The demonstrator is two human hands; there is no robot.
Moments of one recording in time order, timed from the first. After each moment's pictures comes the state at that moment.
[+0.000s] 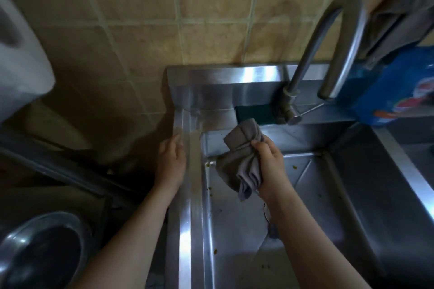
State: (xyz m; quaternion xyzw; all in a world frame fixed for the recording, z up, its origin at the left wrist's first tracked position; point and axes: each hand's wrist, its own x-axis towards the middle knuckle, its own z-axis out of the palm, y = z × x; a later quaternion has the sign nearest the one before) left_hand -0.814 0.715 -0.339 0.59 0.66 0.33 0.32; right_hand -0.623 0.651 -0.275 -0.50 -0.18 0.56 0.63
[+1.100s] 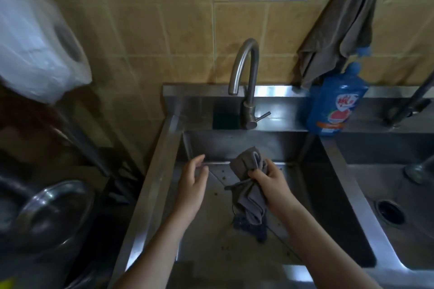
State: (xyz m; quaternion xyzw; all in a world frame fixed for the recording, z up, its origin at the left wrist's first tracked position) left_hand -0.683 0.522 -0.267 0.55 0.59 0.42 0.42; right_hand -0.493 0.507 -0.250 -0.54 -0.36 0.56 0.51
